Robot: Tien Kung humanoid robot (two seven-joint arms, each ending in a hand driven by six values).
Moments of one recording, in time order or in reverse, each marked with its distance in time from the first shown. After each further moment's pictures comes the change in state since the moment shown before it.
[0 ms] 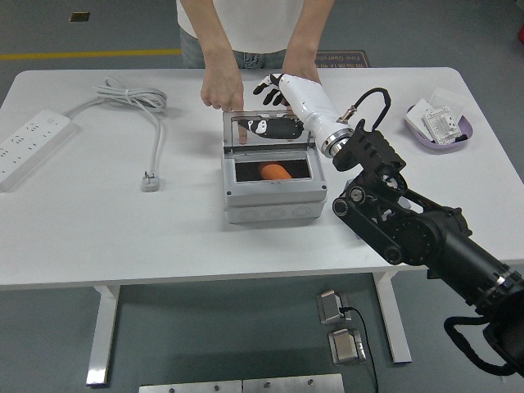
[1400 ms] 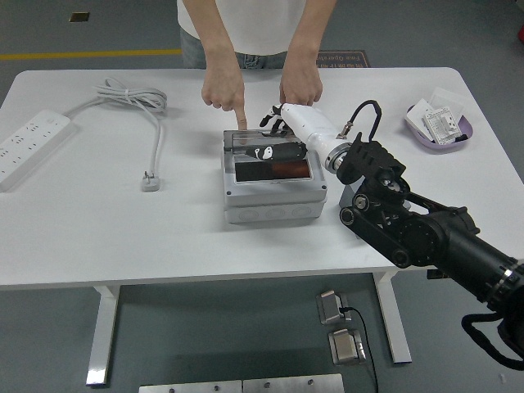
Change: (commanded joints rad) left arm 0.005 -0.004 0.015 0.000 -0.017 0.001 -0.001; right arm -0.002 -0.061 -0.162 0.010 0.069 0.071 -0.029
